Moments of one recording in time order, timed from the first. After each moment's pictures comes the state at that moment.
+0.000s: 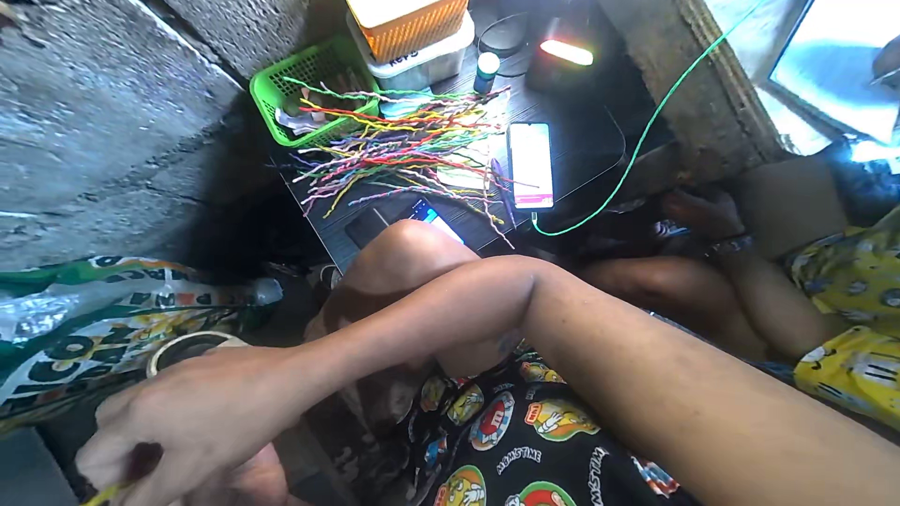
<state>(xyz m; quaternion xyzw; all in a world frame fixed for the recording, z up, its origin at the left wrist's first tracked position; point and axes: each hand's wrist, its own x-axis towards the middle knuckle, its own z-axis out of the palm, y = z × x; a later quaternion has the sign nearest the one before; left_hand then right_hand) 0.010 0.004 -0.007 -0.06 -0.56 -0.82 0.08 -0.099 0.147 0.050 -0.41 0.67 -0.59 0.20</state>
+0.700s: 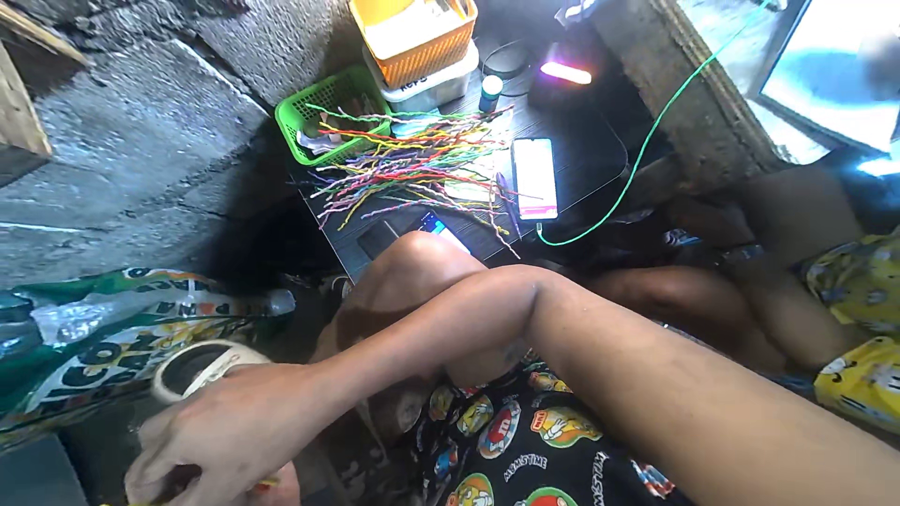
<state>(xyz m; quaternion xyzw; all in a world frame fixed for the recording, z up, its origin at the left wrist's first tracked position) 0.018 0.001 -0.009 -0.10 -0.54 -0.83 0.07 -0.086 0.149 0.055 -0.43 0.68 -0.56 0.19</state>
